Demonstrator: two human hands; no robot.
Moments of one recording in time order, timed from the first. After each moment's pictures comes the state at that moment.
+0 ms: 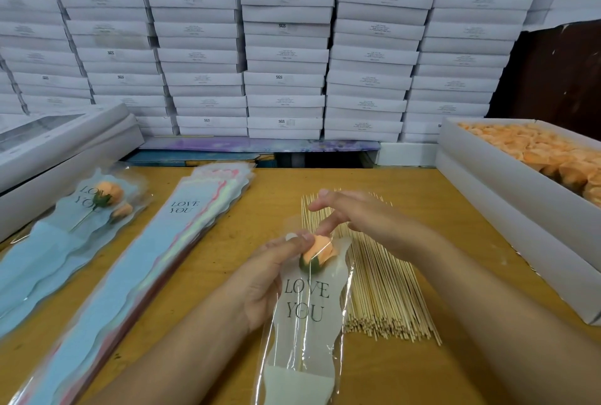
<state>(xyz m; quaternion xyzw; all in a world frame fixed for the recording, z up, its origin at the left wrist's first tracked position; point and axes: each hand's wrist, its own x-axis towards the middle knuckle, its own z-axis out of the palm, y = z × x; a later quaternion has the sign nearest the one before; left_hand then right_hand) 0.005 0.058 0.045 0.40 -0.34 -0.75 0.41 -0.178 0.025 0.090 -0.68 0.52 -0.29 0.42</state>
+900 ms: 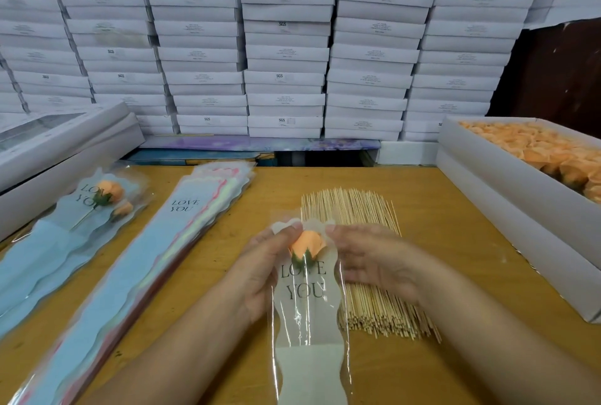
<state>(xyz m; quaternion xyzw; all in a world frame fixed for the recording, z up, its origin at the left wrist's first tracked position) 0.008 0.052 0.042 0.42 -0.32 -0.71 0.47 -0.182 0.054 0.056 -0.46 0.49 -0.37 0.64</state>
